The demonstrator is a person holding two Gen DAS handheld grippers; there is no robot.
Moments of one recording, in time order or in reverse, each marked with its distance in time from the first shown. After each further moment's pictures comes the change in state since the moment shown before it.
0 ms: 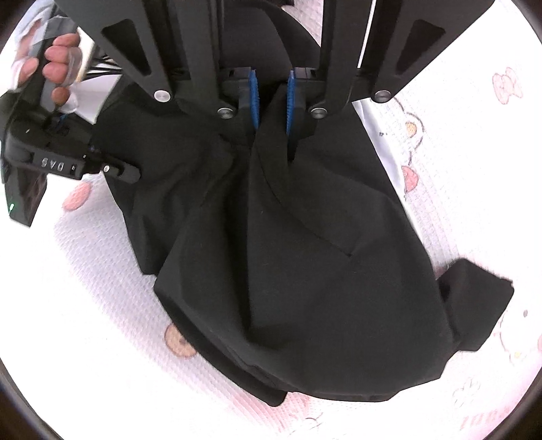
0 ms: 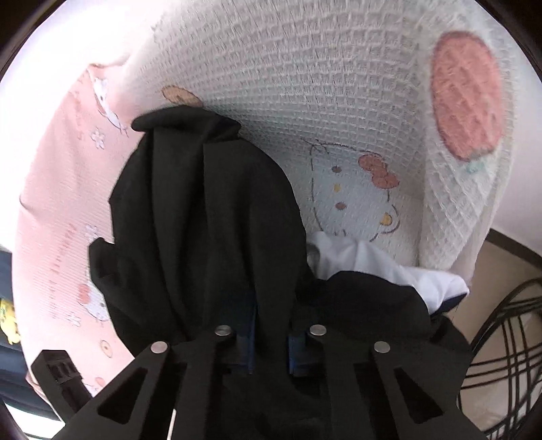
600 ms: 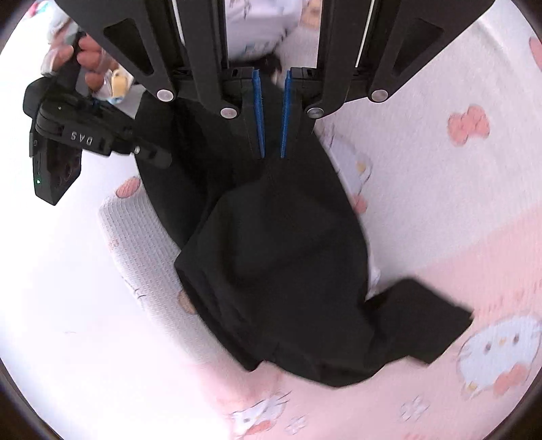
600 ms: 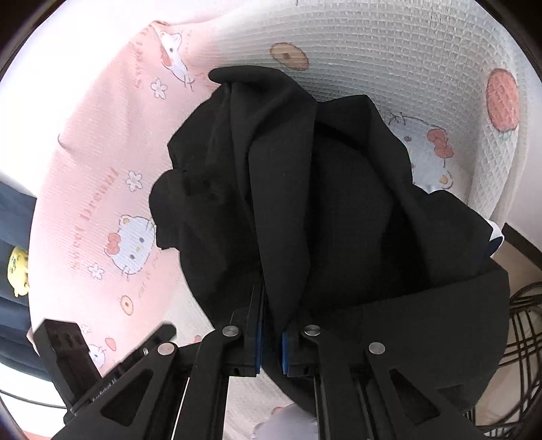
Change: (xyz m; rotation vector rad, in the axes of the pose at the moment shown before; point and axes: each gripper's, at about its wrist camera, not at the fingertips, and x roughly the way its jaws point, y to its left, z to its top) left arm -0.145 0.088 0.003 -0.131 0.000 -0.140; right arm -0.026 0.087 -0.074 -0.128 0.054 0.049
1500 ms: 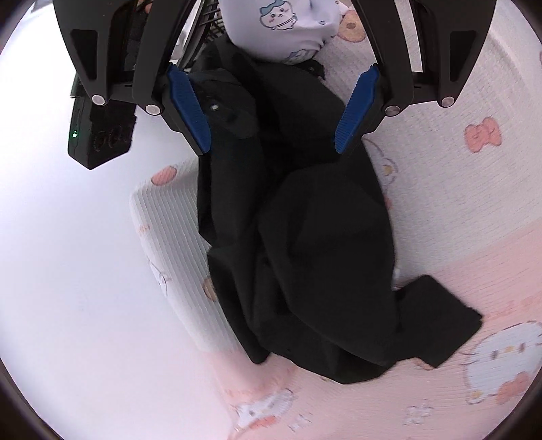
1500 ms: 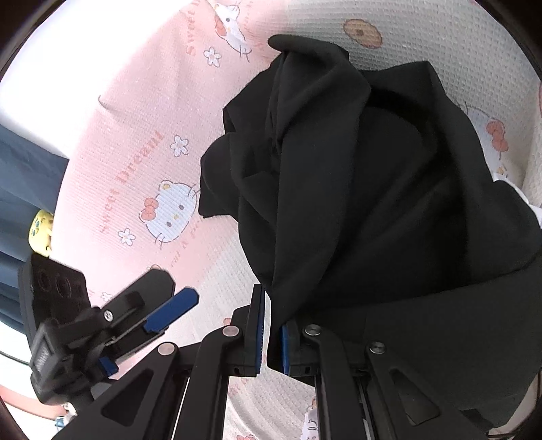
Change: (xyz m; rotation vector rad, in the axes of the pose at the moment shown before) left arm 0.047 -0.042 0.013 -0.015 0.040 -0.113; right arm 0.007 0.034 -0.031 -0.117 0.070 0.127
